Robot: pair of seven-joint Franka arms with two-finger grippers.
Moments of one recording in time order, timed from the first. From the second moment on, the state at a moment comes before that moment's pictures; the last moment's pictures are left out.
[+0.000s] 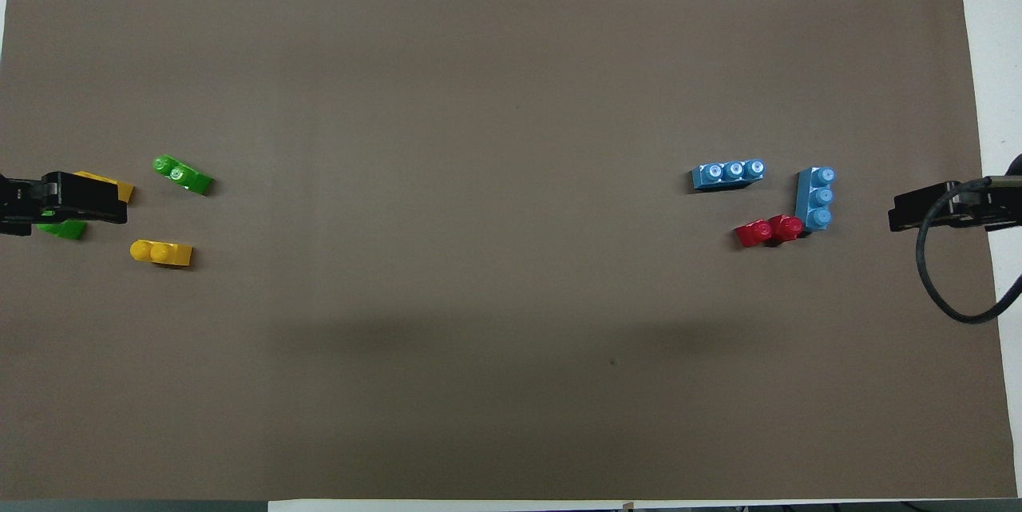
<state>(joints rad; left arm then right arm) 0.06 -0.11 -0.11 -1.69 -0.02 1.57 -0.09 -0.08 -0.11 0.06 -1.71 0.00 1.55 0.01</state>
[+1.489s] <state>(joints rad) 0.10 -0.12 -0.09 -1.72 -0.03 1.61 -0.41 -0.11 -0.04 0.05 -1.72 0.03 1.78 0.70</state>
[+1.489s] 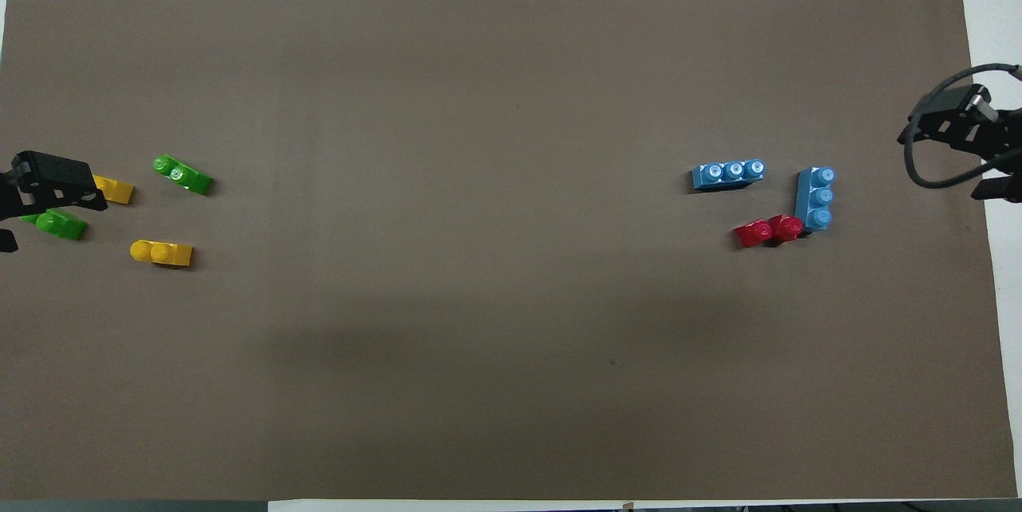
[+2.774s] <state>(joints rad) 0.16 0.11 -0.08 -1.83 -0.05 1.99 -0.76 -0.14 0.28 0.05 -1.64 0.26 1.81 1.19</state>
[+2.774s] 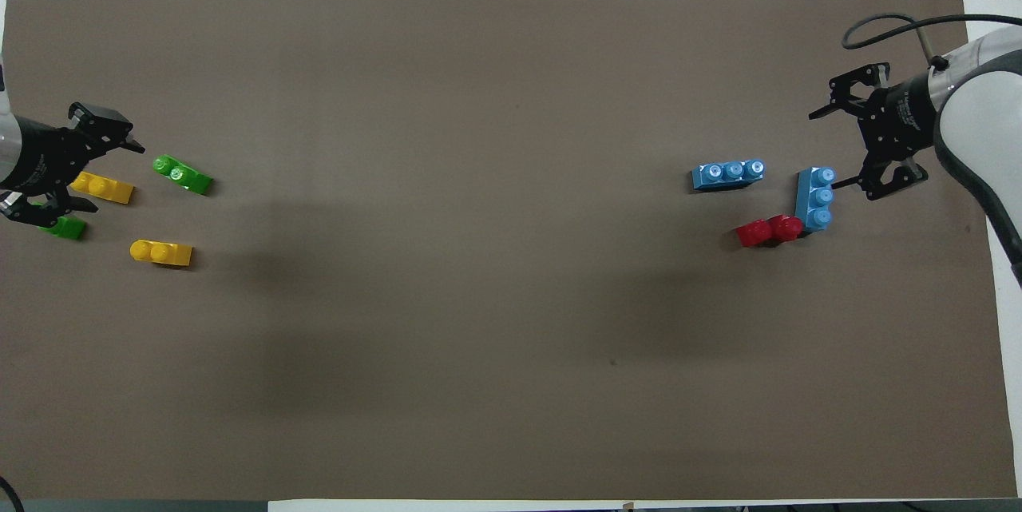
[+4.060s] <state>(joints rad) 0.16 0.34 -0.08 -1.85 -0.01 2.26 -0.87 -0.13 0.39 0.04 -1.77 0.35 2.02 1.21</state>
